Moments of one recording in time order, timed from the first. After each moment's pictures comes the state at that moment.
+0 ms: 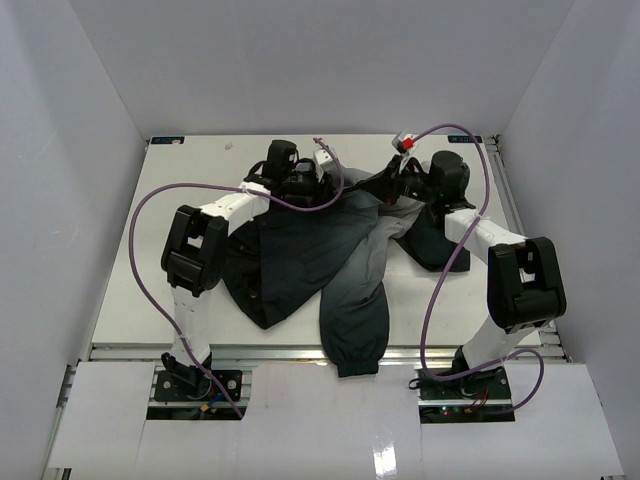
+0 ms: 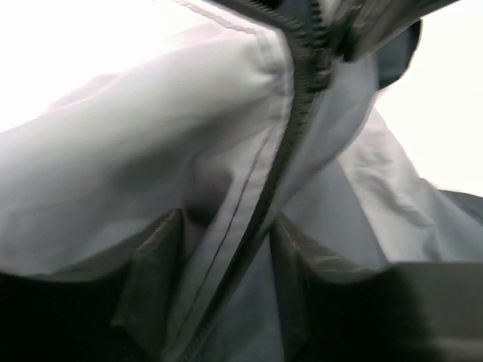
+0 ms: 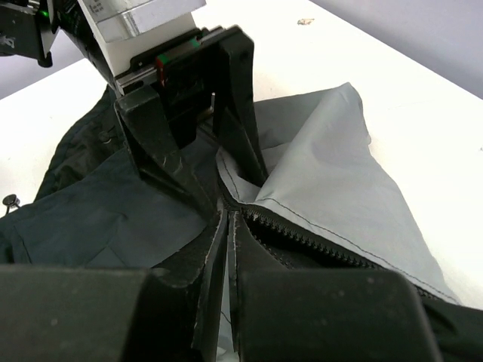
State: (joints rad) left arm -0.43 2.08 1.57 -0.01 0.88 0.32; right arm 0.25 1.66 1.03 0.52 -0.88 0.09
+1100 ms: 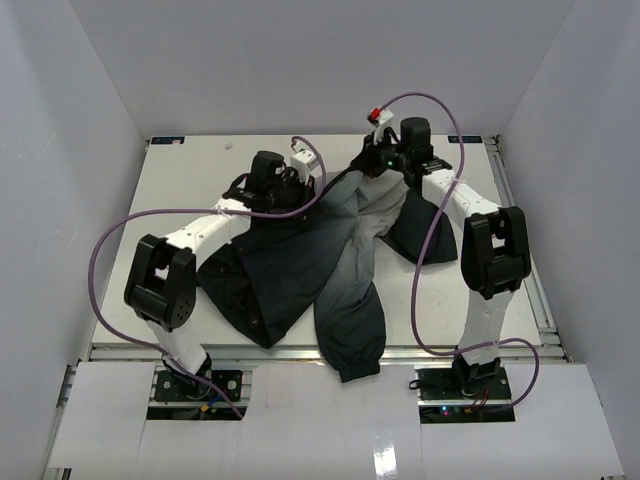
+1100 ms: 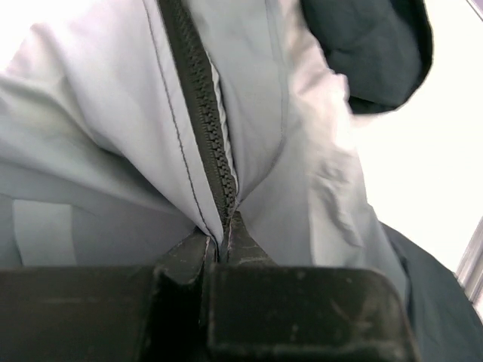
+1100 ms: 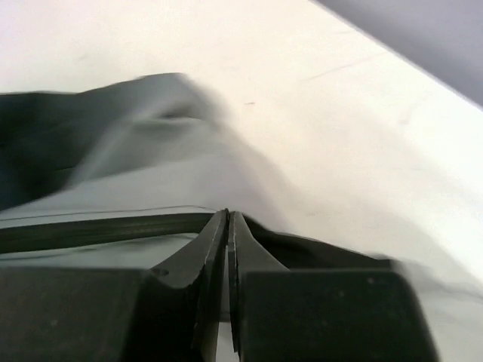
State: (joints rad) left arm -0.46 1.78 1.33 -0.13 0.53 -0.02; right arm 0.32 1.93 1.51 0.02 -0.58 -0.08
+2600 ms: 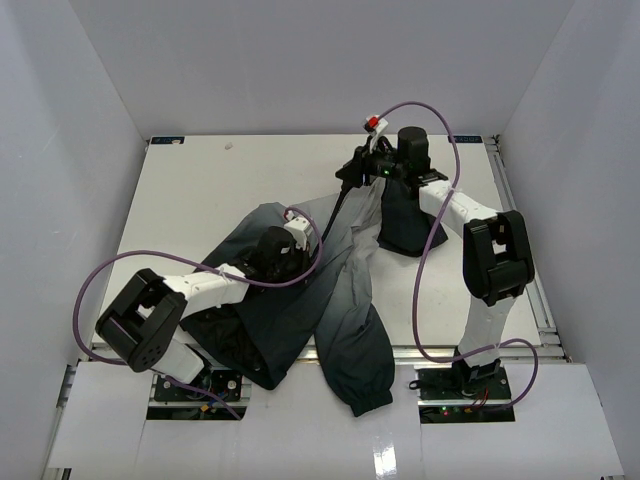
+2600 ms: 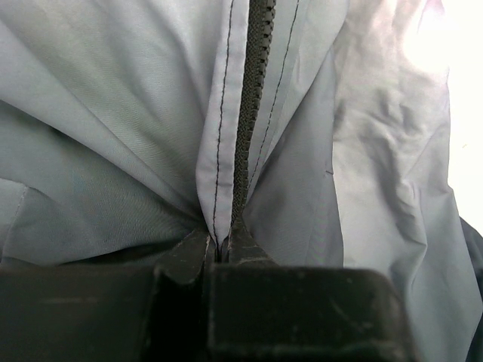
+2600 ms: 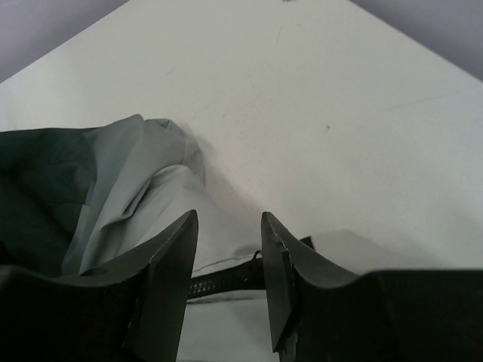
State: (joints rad) left arm -0.69 1.48 0.67 0.18 0.10 -0.32; right arm 0.34 1.89 1.37 0.25 -0.74 0.05
